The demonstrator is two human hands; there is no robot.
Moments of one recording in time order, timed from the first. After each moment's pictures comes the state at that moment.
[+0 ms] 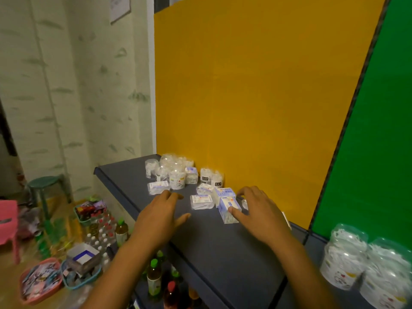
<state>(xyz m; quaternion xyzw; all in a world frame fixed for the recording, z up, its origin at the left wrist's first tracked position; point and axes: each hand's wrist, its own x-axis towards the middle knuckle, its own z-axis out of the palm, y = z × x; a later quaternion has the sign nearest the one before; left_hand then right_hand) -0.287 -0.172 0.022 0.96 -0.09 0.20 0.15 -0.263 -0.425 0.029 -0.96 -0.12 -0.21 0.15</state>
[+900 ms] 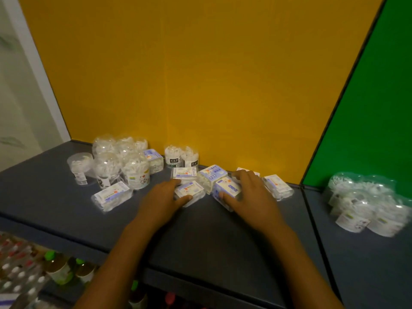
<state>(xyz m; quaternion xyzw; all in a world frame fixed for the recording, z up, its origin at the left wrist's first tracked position) -0.075 -0.157 -0.041 0.92 -0.28 0.01 0.26 -0.190 -0.363 -0.036 -0.95 0.15 -0.21 0.19</state>
